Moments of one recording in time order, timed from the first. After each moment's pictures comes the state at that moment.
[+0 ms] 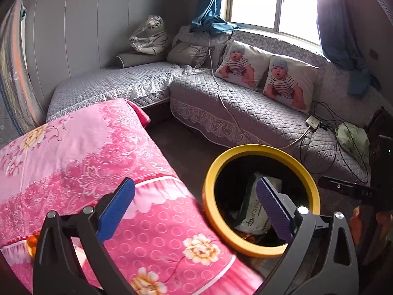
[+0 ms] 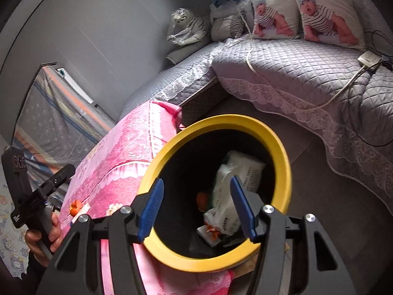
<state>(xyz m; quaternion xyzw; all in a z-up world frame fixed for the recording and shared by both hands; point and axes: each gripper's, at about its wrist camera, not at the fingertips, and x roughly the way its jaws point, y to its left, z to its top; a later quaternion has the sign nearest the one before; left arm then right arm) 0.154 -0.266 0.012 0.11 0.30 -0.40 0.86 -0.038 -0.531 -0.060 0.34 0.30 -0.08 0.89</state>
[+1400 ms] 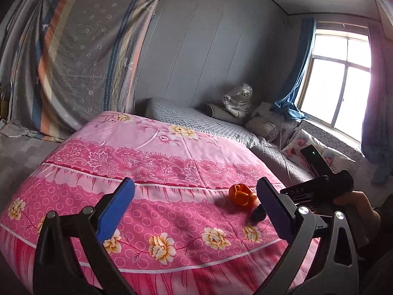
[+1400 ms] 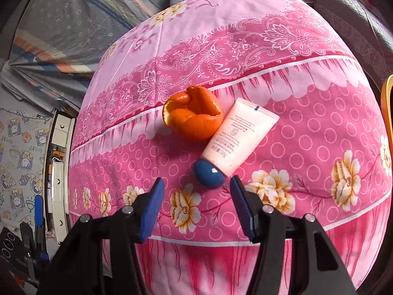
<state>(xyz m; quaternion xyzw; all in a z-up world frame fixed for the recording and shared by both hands) 0.125 0.180 0.013 -0.12 0.19 -0.24 0.95 0.202 -0.150 -0.042 0.25 0.56 0.03 0.79</state>
